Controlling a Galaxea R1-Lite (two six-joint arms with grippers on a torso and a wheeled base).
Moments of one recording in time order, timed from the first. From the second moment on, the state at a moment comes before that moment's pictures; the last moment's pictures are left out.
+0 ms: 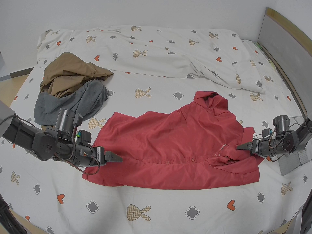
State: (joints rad) left arm -0.24 1.90 -0.90 -0.11 -0.37 -0.29; right arm -0.14 2.06 -0.85 -0.37 0.52 0.18
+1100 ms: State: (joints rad) left arm -0.24 1.91 -0.90 -0.11 -0.37 -0.28; right arm -0.10 1.96 -0.92 -0.37 0.59 0.20
